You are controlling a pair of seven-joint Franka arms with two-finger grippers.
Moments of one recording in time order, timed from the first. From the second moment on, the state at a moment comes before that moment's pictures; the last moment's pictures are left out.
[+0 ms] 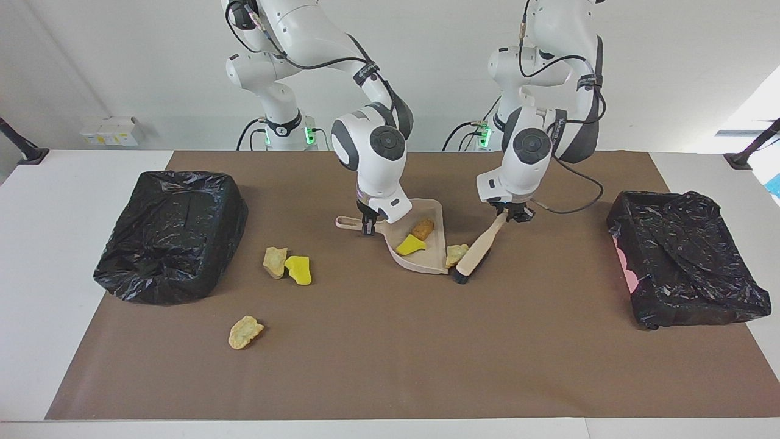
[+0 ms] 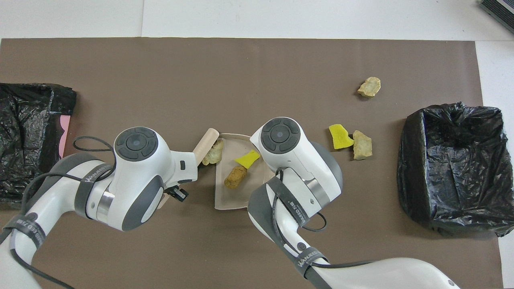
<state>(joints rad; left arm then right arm) -0.19 0.08 -0.27 -2.16 0.02 1.99 0.21 0.53 0.34 0.03 -1.80 -0.09 1.96 -0.91</state>
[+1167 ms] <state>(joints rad) -0.13 -0.01 -0.35 -2.03 -0.13 1.77 -0.08 0.48 0.31 0.03 -1.79 -0.09 1.96 -0.92</state>
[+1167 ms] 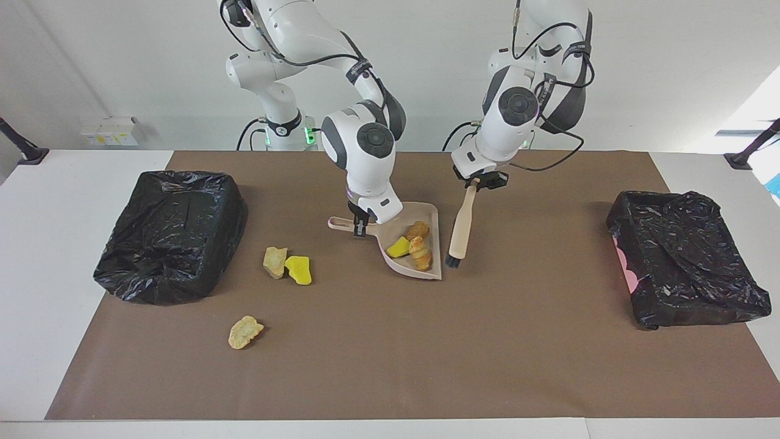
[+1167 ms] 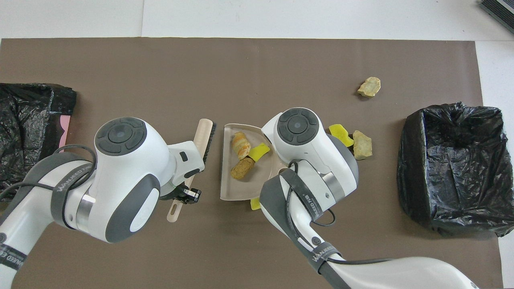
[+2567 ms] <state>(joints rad) -0.29 -0.14 -0.62 -2.36 -0.28 1.99 -0.70 -0.02 0.22 0.01 -1.61 -0.12 1.76 -1.50</state>
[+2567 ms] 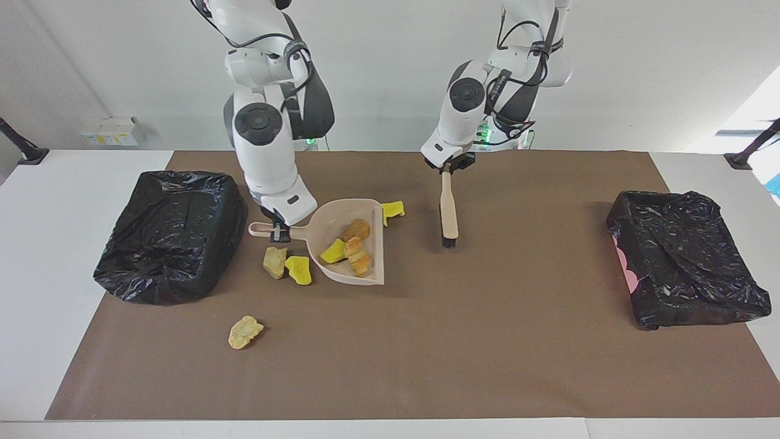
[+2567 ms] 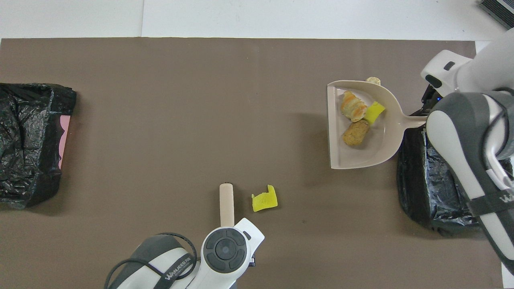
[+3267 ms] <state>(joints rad) -0.29 -0.17 -0.65 -2.42 -0.33 2.05 -0.70 -0.32 0.20 0.01 -1.61 -0.37 1.80 -1.81</state>
